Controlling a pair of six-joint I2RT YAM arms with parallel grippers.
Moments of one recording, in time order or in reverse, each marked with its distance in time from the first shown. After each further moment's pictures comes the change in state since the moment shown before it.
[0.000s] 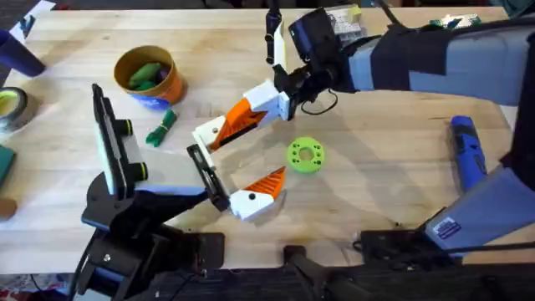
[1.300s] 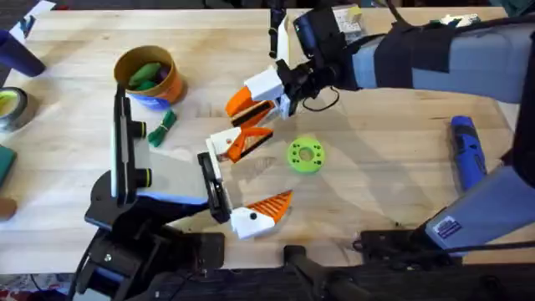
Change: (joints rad) left arm -0.024 0.000 0.000 -0.013 0.148 -0.001; right arm -0.024 0.000 -0.001 0.043 0.002 0.016
